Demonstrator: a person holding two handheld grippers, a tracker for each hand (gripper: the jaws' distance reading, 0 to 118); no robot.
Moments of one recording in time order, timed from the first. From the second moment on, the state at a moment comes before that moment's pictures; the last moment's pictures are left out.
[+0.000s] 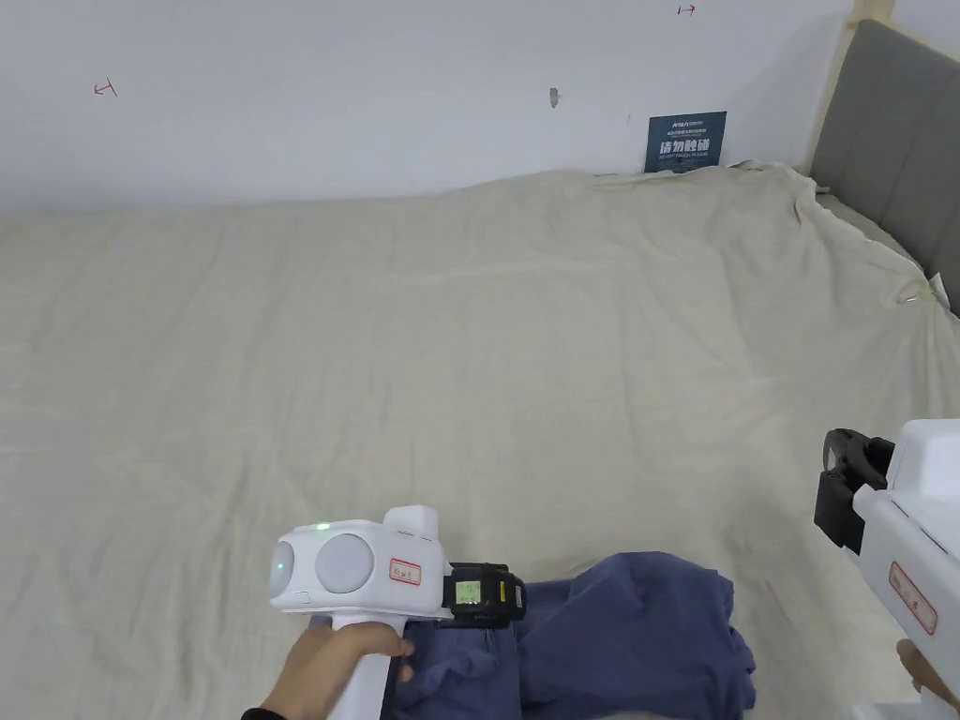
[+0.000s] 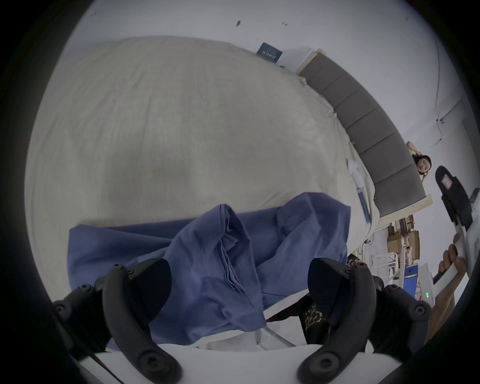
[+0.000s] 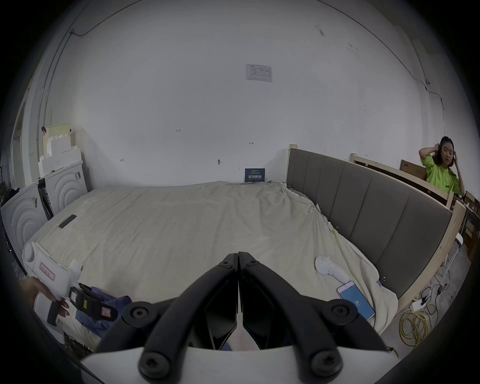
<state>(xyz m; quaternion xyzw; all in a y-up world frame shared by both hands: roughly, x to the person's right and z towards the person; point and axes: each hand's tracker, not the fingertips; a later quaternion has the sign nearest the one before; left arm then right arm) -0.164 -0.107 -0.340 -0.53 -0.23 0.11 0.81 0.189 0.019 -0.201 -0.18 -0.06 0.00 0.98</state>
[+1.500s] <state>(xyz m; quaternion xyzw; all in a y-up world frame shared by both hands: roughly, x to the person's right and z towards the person) -0.150 -0.182 -0.276 -0.40 -0.16 -0.03 0.90 0.192 0.028 -0.189 -0.18 -0.08 0.00 0.98</state>
